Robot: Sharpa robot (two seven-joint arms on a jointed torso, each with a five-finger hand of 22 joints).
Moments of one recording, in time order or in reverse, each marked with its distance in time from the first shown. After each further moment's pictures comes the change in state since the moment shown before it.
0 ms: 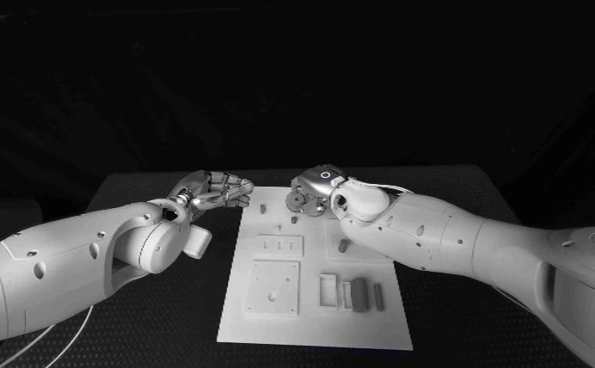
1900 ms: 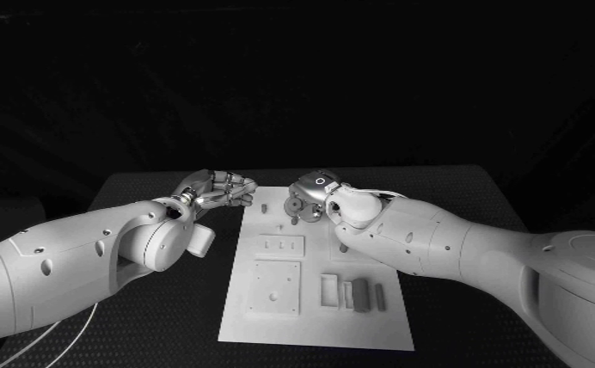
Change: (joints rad) left arm 0.000 0.008 0.000 -0.008 0.000 0.000 0.000; left_hand 0.000 0.000 0.000 0.000 0.000 0.000 0.000 0.000 -0.001 0.000 0.000 -0.005 0.000 0.000 0.000 0.000 0.002 0.000 0.000 0.000 -0.004 -0.001; right arm -0.010 0.056 -0.029 -0.066 -0.048 -0.002 -0.013; right_hand -0.009 -0.027 0.000 0.000 0.000 0.011 -0.011 -0.020 -0.019 0.013 -0.003 0.000 -0.021 0.005 0.005 -0.007 -0.014 0.000 0.011 0.000 -0.001 0.000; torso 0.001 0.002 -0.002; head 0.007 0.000
